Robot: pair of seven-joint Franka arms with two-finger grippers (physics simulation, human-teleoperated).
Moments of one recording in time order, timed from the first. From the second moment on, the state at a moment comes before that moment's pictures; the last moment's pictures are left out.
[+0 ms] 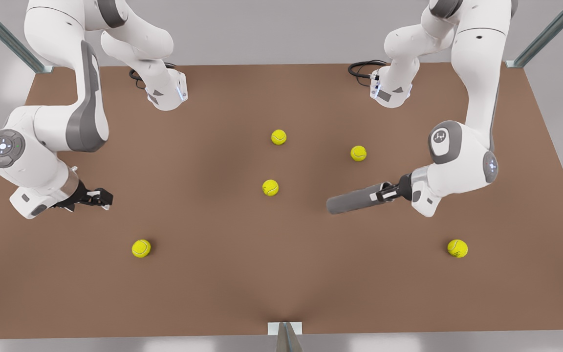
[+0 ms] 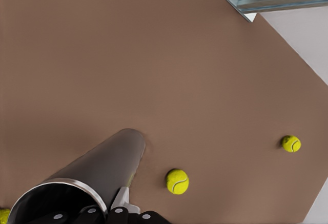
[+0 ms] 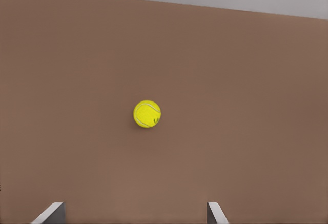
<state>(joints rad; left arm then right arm) 0.21 0.28 -0.45 -1.74 -0.48 1.98 -0.42 -0.02 0.27 0.07 -1.44 -0.11 1.74 0.00</state>
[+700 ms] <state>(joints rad) 0.19 0.30 -0.45 -1.71 0.06 1.88 -0.44 -0.02 0.29 0.07 -1.44 -0.11 1.76 -0.01</state>
